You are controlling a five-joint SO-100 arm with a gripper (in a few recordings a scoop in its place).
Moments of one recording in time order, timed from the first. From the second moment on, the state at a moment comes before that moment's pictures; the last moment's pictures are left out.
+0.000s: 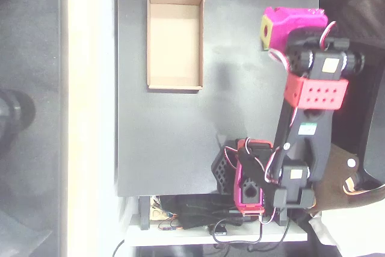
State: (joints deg) arm 1.8 105.9 81.5 79.6 87.9
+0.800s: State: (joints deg) arm 11.0 83.9 74.3 79.6 87.8
